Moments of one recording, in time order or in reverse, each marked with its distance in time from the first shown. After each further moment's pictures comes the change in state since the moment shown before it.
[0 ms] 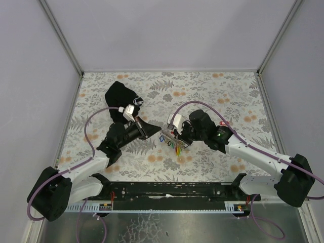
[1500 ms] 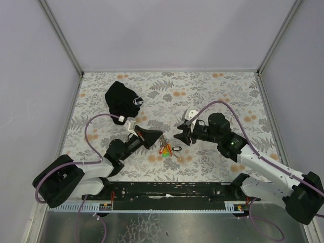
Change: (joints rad) left arm -0.169 0.124 -0.194 0.560 -0.220 0.426; right arm -0.066 -0.211 -0.192 0.345 -0.164 0.174
